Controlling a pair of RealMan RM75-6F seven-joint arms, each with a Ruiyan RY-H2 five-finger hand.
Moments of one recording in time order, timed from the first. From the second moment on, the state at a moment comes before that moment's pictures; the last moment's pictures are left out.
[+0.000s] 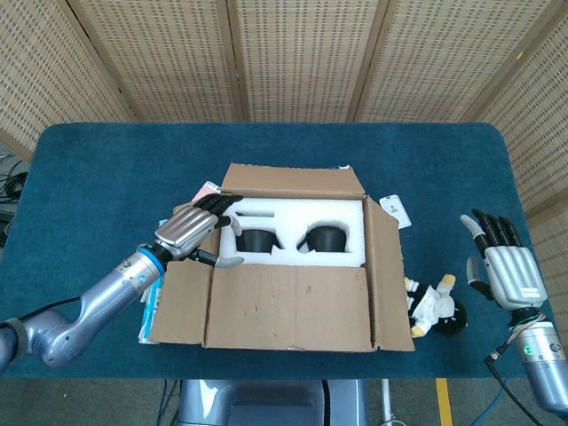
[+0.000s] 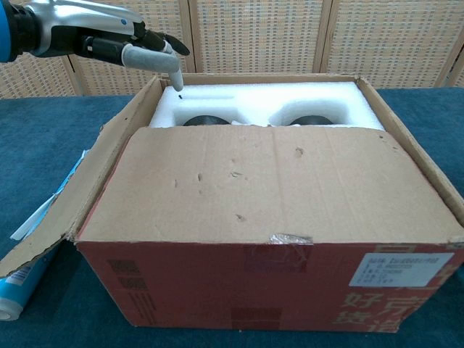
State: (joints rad) left arm -0.91 -1.09 -0.24 -1.85 1.03 0.68 0.10; right arm 0.29 -0.97 0.15 -1.80 -1.31 1.26 -0.09
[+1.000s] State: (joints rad) left arm -0.96 -1.13 -0.15 -1.91 1.02 0.70 0.19; right arm 0.28 -0.96 0.14 -1.79 -1.32 1.27 -0.06
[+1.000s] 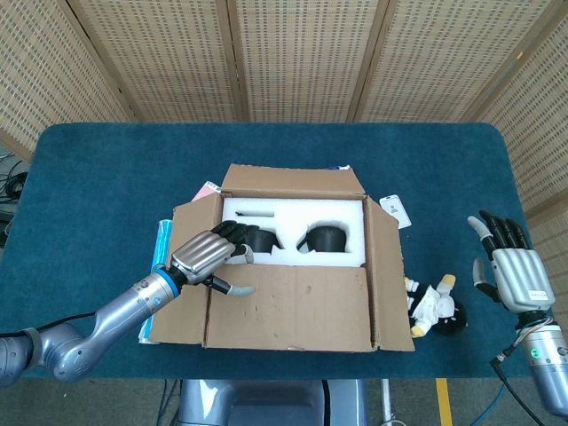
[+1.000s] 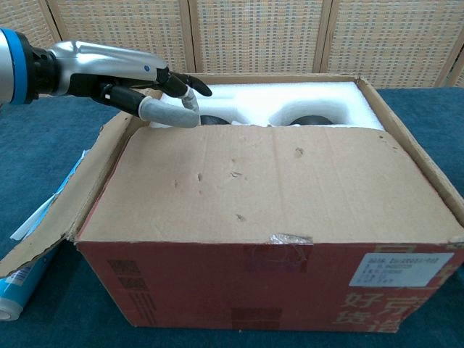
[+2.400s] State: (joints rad) left arm -0.84 -0.87 -0.27 -2.07 1.61 0.55 -1.09; right arm 0.29 -0.97 0.16 -1.81 -1.30 1.26 -0.11
